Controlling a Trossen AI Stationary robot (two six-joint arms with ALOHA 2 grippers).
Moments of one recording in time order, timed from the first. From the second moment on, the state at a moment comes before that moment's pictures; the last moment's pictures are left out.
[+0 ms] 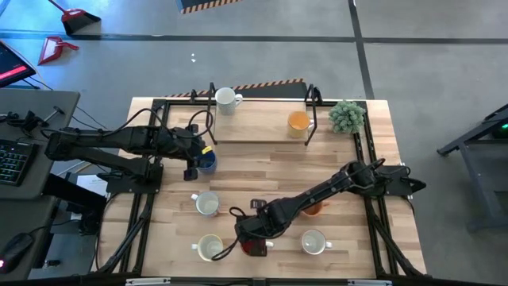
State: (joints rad) left arm 0.01 0.95 0.88 -0.70 -0.16 0.10; right arm 0.44 2.24 1.97 -0.87 0.05 0.42
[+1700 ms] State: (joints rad) left arm 0.01 0.95 0.88 -0.70 -0.17 0.07; right arm -0.26 1.95 2.09 -1.19 0.12 -0.24
